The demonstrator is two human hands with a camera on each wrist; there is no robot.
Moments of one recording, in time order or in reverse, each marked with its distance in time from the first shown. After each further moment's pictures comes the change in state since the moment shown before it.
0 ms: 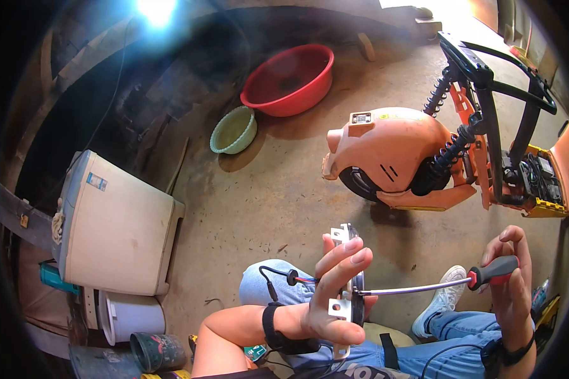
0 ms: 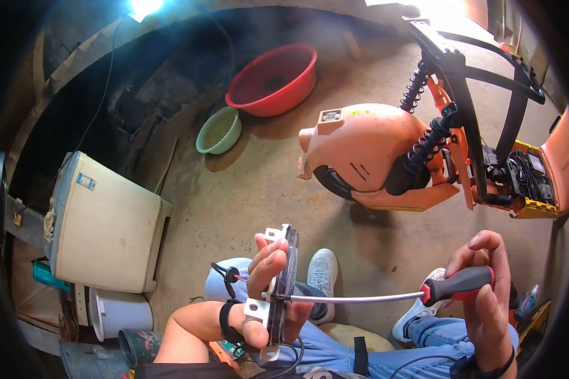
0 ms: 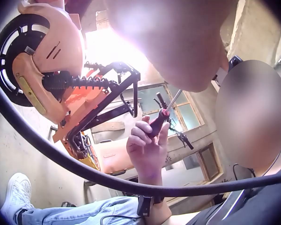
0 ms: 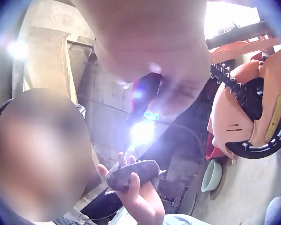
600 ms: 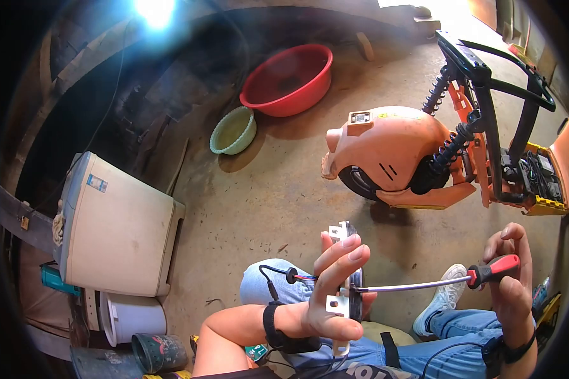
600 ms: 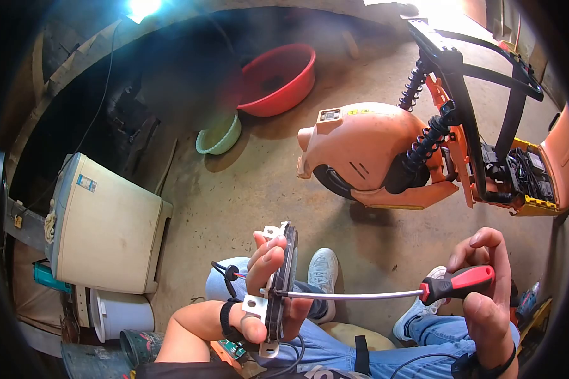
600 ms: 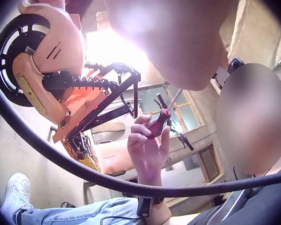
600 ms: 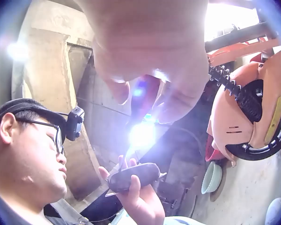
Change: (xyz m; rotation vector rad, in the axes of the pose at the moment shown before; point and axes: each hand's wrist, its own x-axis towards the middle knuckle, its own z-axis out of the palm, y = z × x) left_hand 0.002 -0.002 -0.001 0.004 0.009 0.009; right_hand 0.002 0.008 0.000 -0.069 -0.021 -0.115
